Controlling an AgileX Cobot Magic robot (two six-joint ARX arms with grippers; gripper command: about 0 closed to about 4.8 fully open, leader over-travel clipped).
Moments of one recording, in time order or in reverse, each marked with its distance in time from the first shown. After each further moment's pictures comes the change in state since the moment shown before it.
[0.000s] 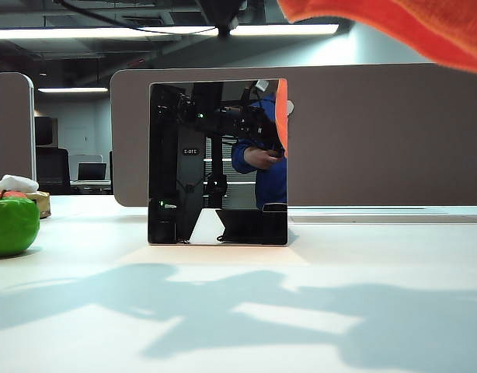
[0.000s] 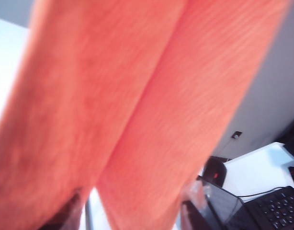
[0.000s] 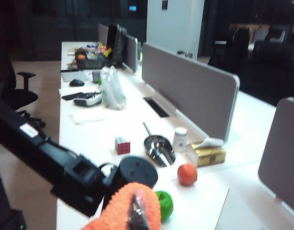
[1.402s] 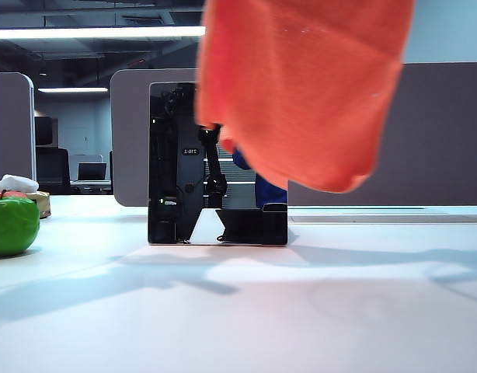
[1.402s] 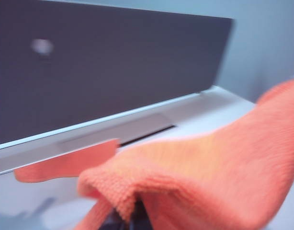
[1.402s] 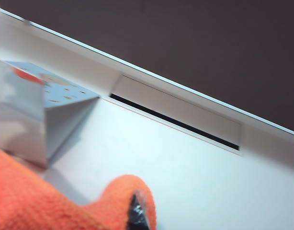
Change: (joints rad) left arm 0.000 -0.274 0.000 -0.008 -1.200 0.002; right arm -0.001 0.158 -0.003 -0.380 1.057 -0.077
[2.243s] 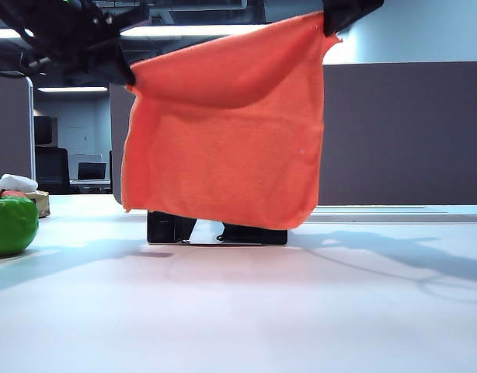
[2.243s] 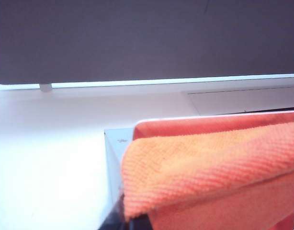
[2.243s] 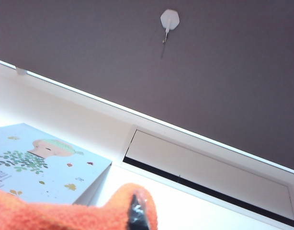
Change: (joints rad) left arm 0.322 0.218 0.000 -0.005 -0.058 -0.015; right arm -0.024 0.414 0.000 0.560 -0.035 -0.027
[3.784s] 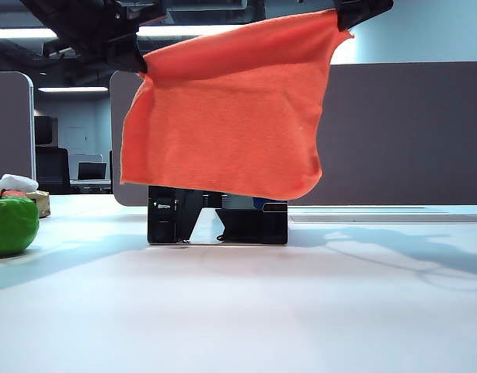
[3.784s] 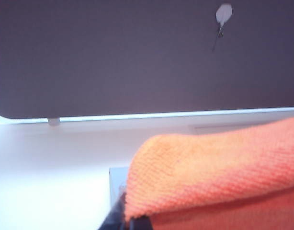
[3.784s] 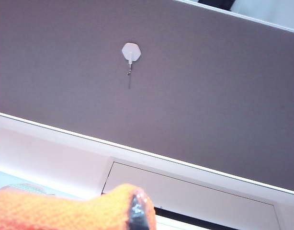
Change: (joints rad) left arm -0.002 0.104 0.145 0.041 -0.059 -0.003; right arm -0.082 0.034 0.003 0.162 -0.005 0.004
